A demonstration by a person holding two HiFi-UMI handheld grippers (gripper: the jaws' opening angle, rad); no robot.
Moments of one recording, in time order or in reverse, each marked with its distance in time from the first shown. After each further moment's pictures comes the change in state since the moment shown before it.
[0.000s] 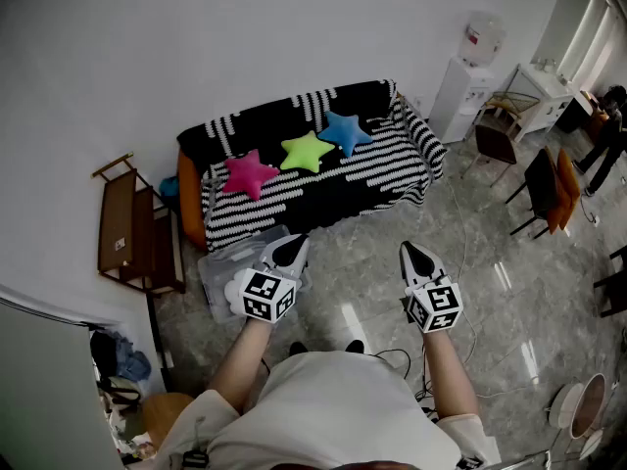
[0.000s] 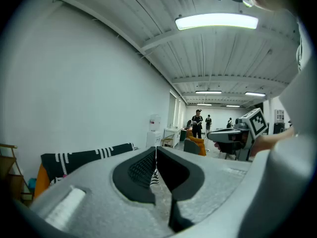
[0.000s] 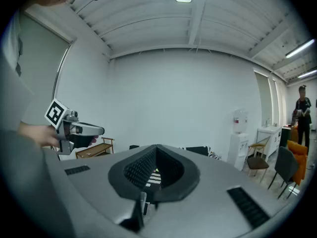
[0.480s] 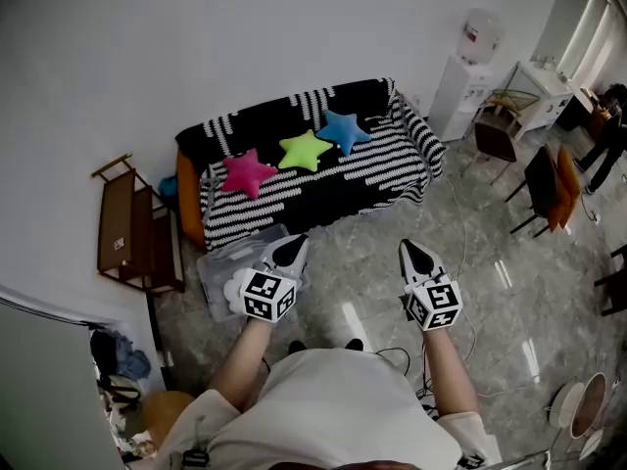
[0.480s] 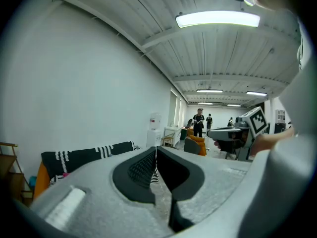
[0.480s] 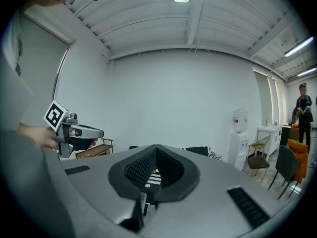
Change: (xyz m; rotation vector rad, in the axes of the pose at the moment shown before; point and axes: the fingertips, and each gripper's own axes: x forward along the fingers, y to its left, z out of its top) left arm 0.007 -0.013 -0.008 -0.012 0.026 0.012; right arm -0.006 -0.012 -0.002 0.015 -0.002 0.009
